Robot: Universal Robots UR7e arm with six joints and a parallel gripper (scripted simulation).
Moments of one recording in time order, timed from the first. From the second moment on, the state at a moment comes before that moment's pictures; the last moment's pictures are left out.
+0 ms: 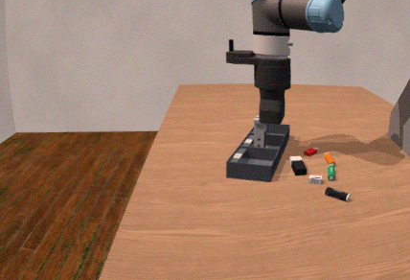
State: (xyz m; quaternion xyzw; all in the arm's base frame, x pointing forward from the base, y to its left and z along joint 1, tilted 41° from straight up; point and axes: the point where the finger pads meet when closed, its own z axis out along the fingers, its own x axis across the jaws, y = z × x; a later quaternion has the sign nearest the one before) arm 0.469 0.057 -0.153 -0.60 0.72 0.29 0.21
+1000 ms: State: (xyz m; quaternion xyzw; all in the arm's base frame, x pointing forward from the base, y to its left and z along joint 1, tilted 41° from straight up) arm 0.471 0.040 -0.135 -0.60 0.72 0.29 0.21
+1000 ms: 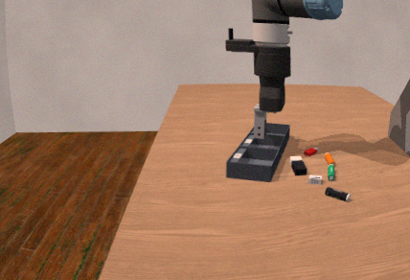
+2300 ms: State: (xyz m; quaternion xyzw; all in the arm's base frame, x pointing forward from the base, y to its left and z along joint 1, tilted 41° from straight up) arm 0.489 0.087 -0.068 -0.60 0.72 0.29 0.21
